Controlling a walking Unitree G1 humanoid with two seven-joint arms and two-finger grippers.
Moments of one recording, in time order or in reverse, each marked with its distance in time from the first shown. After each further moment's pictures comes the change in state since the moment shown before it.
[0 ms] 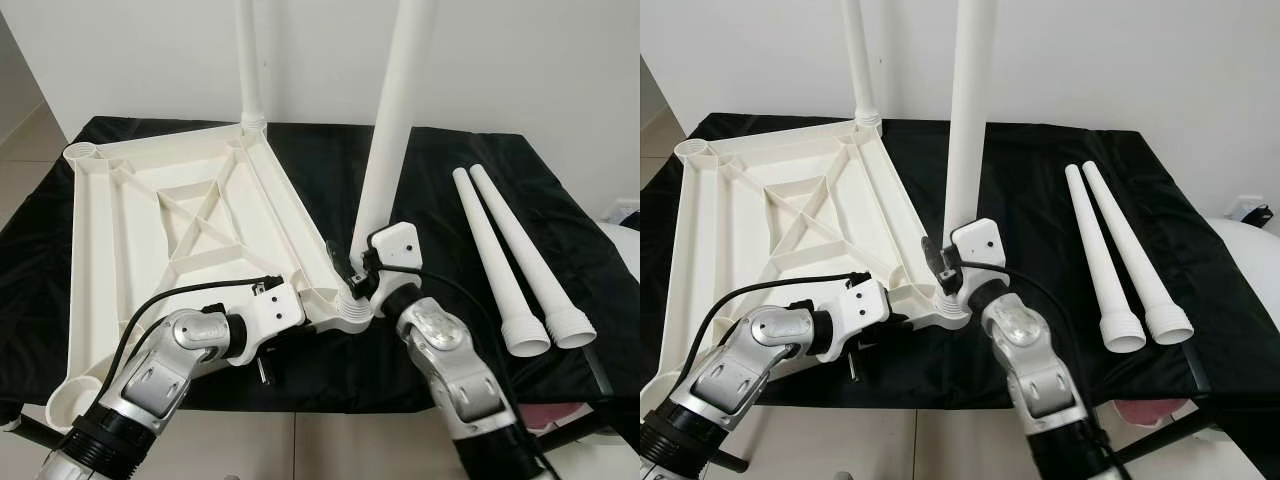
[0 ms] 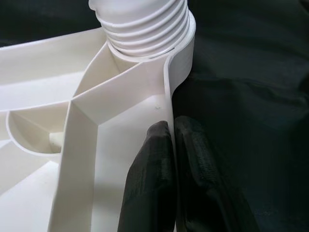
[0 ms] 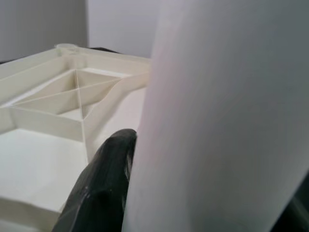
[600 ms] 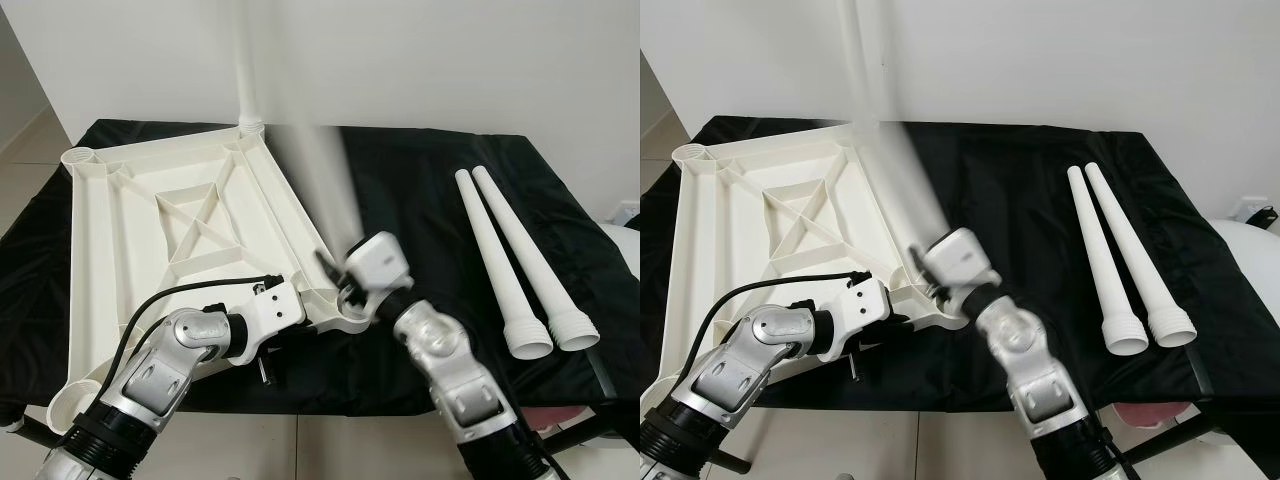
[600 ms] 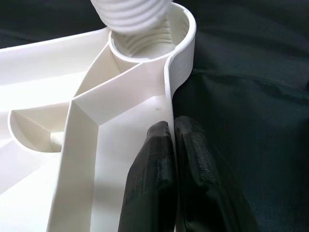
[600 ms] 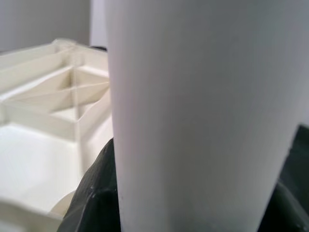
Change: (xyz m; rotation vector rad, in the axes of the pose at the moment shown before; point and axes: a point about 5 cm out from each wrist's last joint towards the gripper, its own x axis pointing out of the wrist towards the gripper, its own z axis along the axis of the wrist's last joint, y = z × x) left arm 0.001 0.001 0.000 -0.005 0.009 -0.026; right arm 0.005 -0.014 0.003 0.020 0.004 -0.089
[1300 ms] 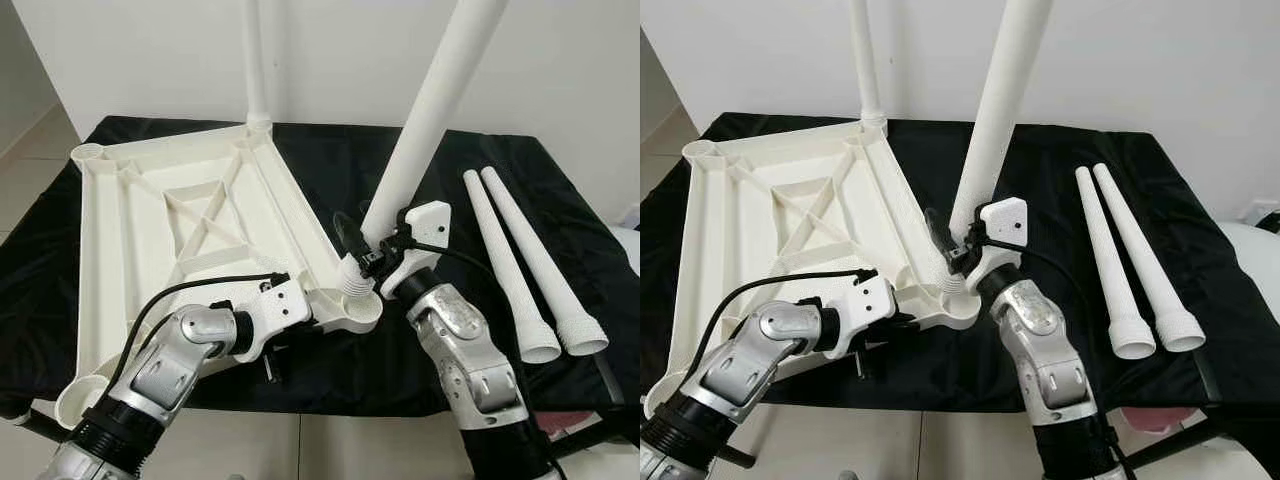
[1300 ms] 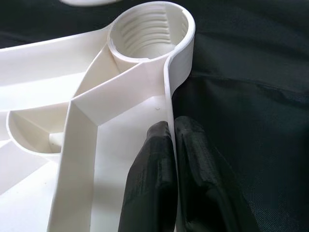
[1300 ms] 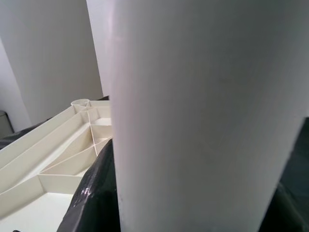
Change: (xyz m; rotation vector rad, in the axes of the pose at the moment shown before) left arm 0.006 0.003 0.004 0.008 -0.005 0.010; right arm -0.006 -0.007 0.026 0.219 -0.128 0.002
